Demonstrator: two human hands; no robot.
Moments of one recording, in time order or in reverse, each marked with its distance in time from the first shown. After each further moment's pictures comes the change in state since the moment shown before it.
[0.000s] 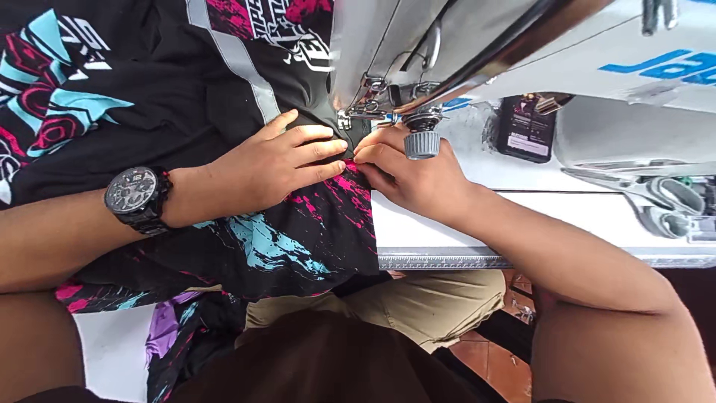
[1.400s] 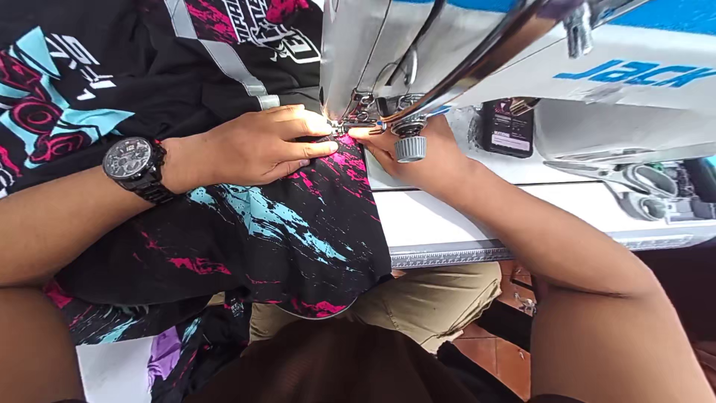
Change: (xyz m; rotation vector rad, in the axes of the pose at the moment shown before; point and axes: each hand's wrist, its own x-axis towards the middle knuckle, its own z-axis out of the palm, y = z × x) left_hand 0.009 -0.052 -0.005 -0.124 0.052 0.115; right_hand 0.008 0.027 -0.002 -0.214 -0.012 0.069
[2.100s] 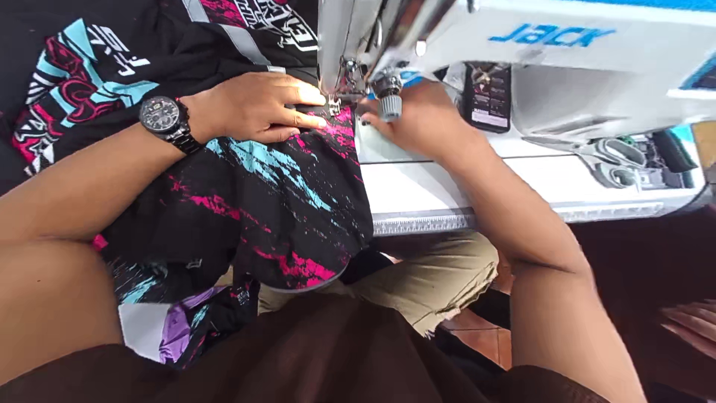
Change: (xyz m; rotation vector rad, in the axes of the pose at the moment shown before) left_hand -0.003 -0.031 -0.010 0.033 -0.033 0.174; right_hand 0.002 -0.006 -0.032 0.007 -0.110 0.066
